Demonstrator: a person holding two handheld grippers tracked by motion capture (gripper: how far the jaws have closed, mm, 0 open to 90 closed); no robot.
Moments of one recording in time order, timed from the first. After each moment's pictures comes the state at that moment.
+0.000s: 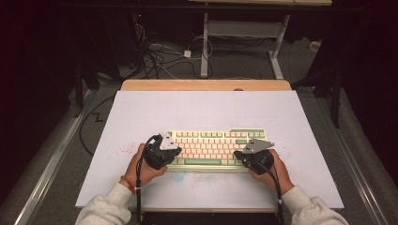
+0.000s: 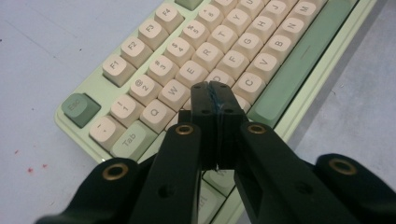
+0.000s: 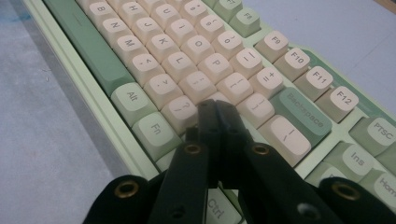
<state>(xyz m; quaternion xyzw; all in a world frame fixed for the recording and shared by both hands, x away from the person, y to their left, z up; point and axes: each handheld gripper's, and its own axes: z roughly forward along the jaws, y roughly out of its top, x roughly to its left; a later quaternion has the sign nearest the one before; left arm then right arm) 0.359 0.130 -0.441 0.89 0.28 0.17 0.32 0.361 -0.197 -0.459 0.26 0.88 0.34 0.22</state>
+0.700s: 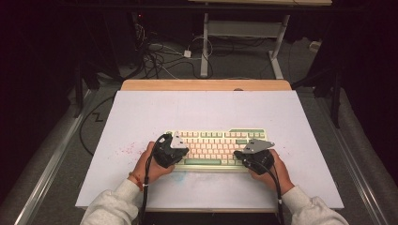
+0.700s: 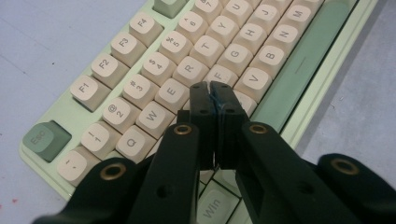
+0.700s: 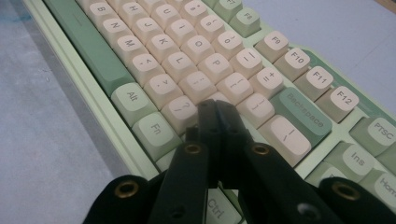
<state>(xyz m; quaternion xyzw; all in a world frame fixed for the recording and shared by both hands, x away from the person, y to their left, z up) 0.368 0.110 -0.448 0.90 0.26 0.16 0.31 0.361 -0.197 -0.459 0.26 0.88 0.34 0.22</state>
